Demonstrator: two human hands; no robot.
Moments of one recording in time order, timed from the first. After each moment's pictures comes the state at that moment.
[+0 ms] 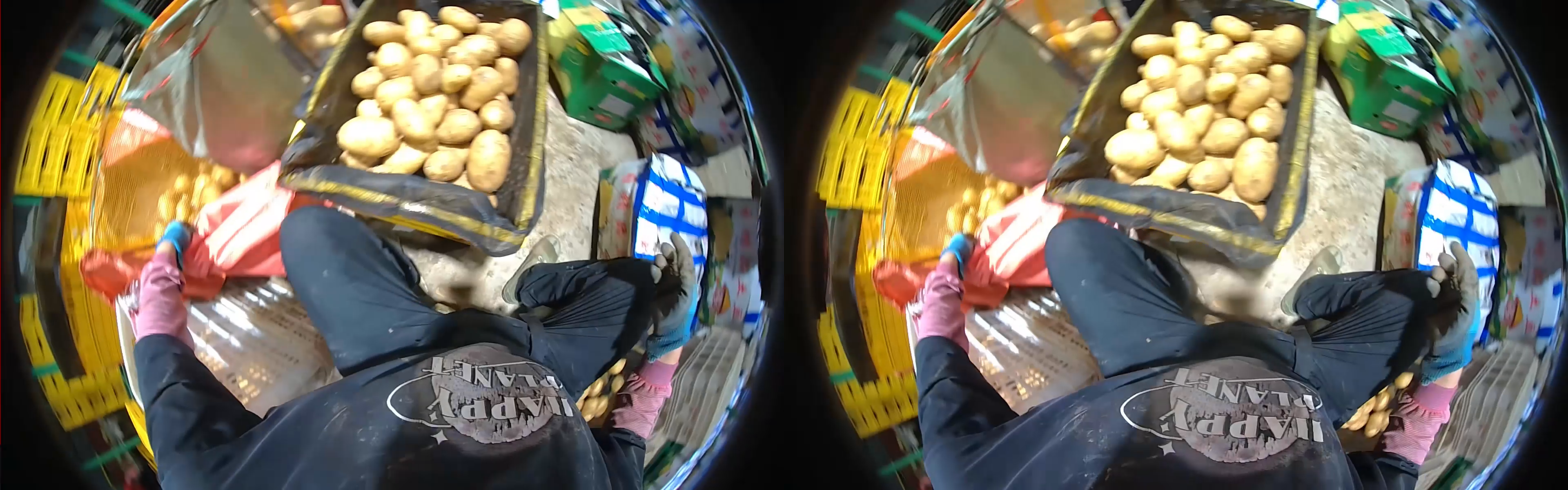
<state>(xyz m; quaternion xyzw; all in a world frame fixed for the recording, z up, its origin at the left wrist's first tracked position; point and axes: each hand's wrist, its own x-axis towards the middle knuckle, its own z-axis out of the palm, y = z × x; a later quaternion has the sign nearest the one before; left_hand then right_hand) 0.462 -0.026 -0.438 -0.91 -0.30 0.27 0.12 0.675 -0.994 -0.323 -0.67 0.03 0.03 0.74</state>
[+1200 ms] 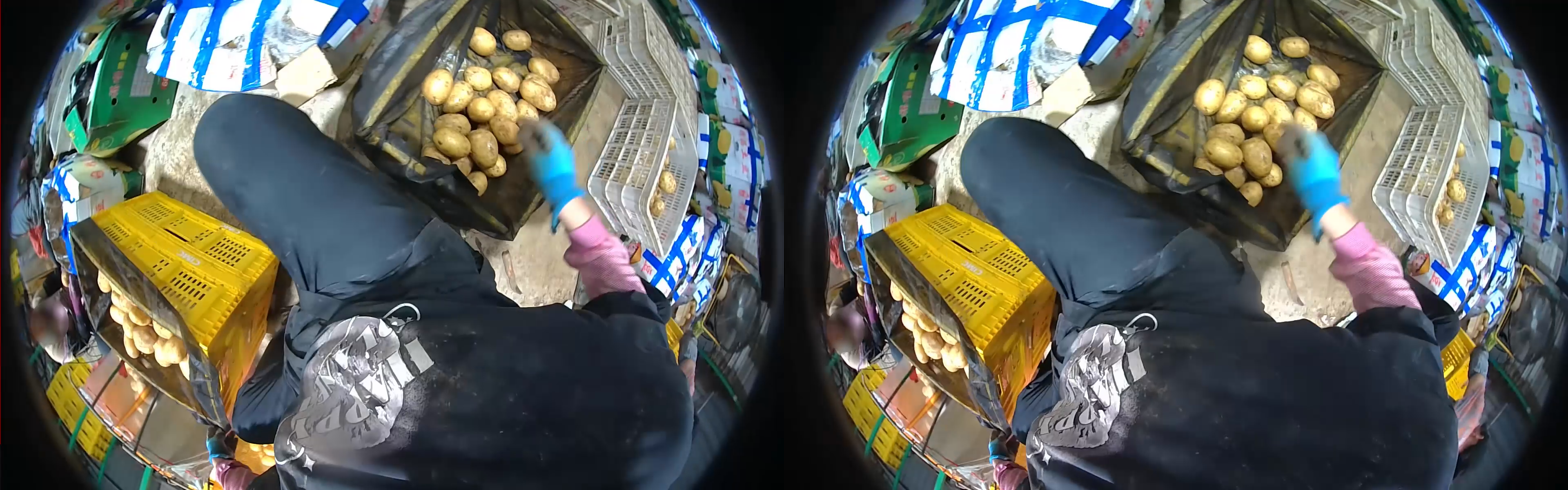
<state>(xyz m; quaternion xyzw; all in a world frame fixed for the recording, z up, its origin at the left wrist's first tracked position) 0.667 -0.248 -0.347 -0.77 -0.39 0.23 -0.45 0.313 -1.177 -0.504 -0.81 0.49 -0.16 0.30</state>
